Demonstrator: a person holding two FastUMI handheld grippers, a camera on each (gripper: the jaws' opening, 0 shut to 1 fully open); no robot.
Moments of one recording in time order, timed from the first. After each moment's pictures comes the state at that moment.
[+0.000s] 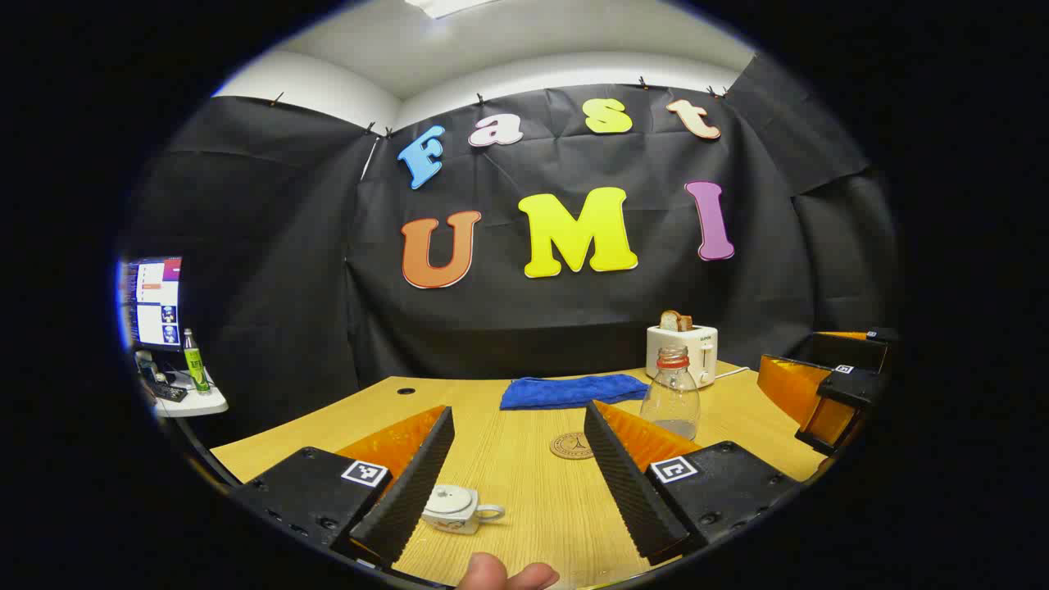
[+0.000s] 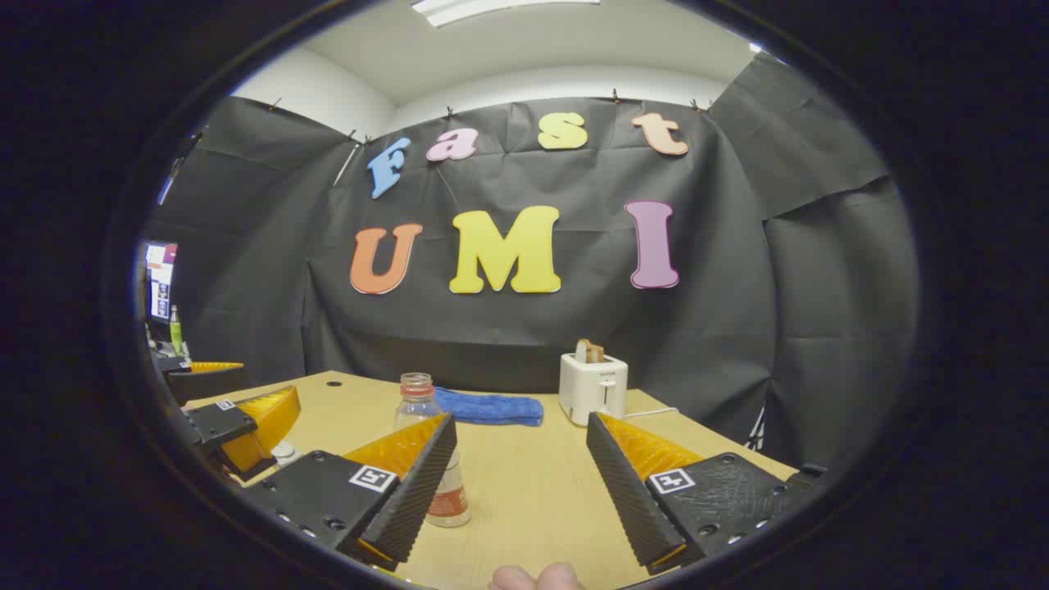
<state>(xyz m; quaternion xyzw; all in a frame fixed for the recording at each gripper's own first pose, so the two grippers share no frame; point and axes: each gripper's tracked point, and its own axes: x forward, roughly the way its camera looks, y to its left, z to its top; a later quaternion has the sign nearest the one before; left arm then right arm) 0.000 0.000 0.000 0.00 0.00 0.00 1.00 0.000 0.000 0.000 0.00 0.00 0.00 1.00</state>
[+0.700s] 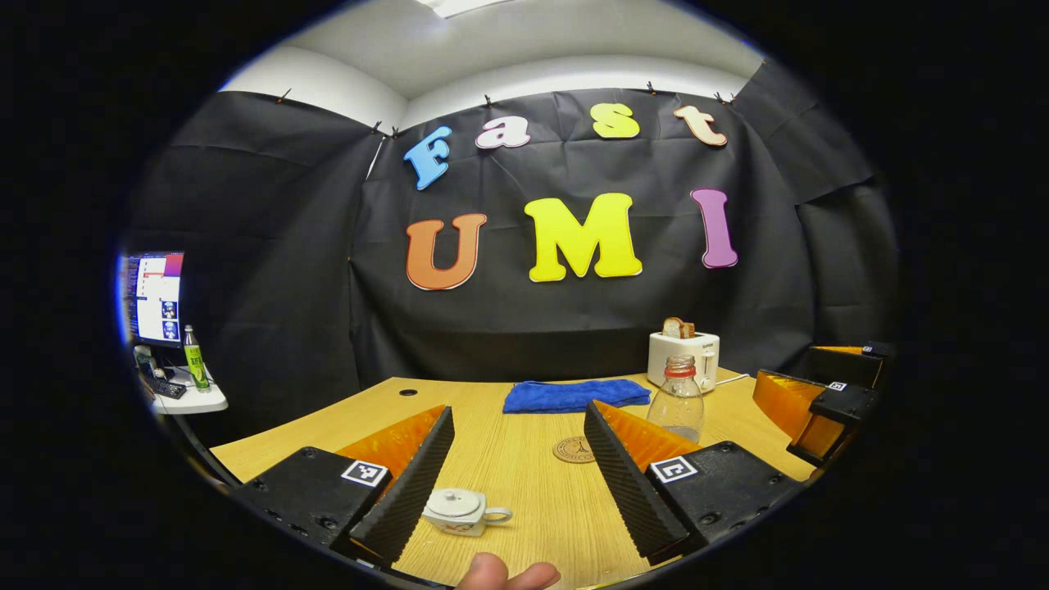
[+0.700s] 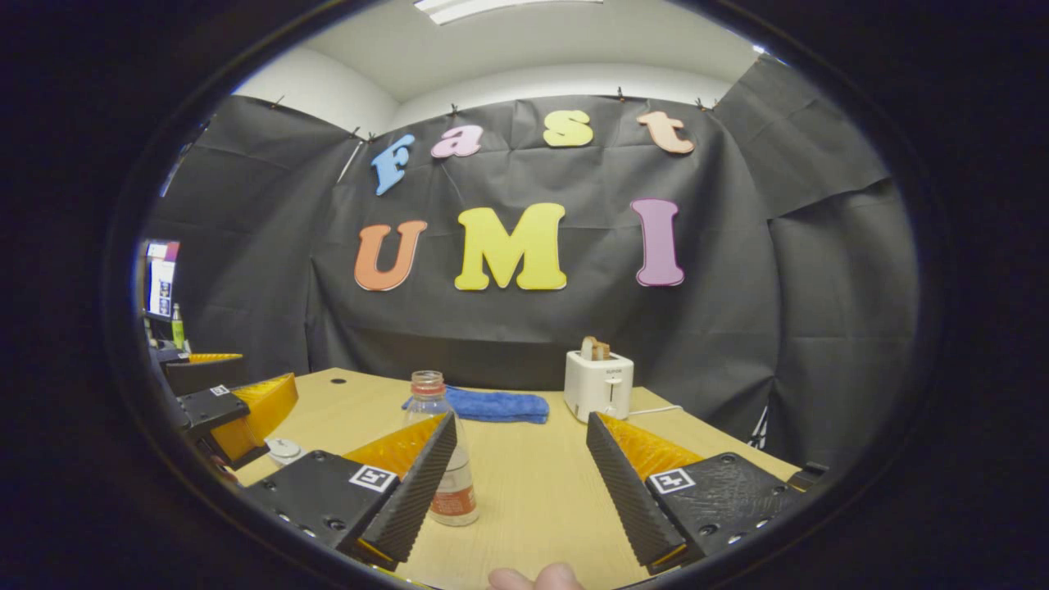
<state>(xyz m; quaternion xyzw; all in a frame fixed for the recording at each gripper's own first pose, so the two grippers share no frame) -0.002 0.010 0.010 -0.01 -0.01 0.00 1.00 -0.003 0.011 0.002 0.00 0.00 0.00 1.00</state>
